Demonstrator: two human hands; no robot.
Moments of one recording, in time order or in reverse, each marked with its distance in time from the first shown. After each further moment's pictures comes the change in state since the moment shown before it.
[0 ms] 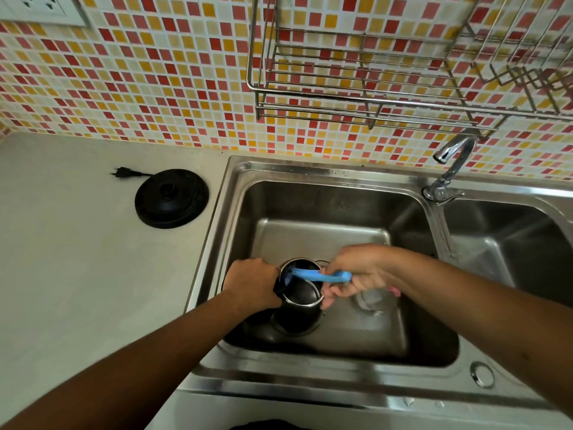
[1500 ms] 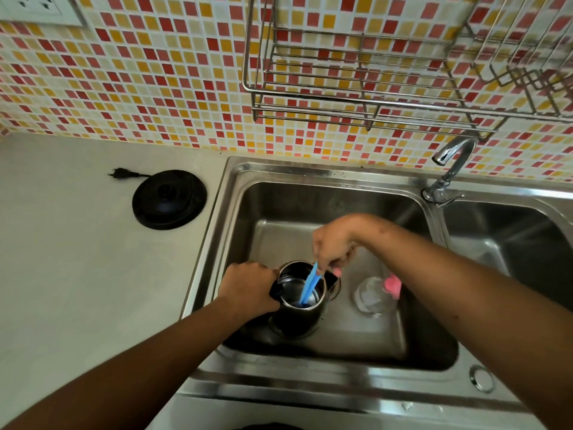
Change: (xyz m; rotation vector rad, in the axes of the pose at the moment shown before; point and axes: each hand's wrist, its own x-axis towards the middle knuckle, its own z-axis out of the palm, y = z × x) left_hand -0.004 0.001 0.003 -0.013 0.059 0.023; right_hand 0.023 -0.059 -0.002 -1.291 0.039 -0.032
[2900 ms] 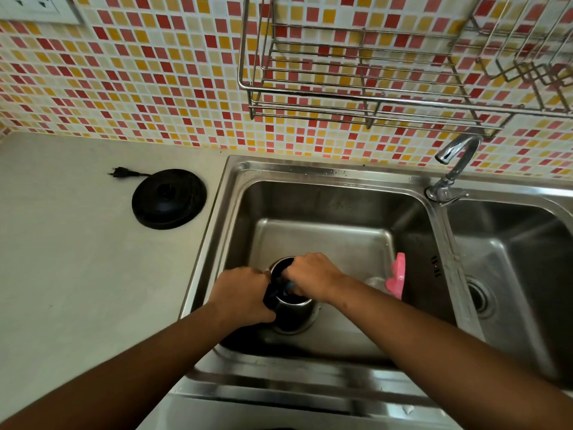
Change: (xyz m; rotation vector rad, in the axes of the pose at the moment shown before) left_hand -0.013 -0.006 -0.002 -0.077 -0.039 -0.011; right_hand 0.026 -0.026 0.075 -0.511 0.698 -0.259
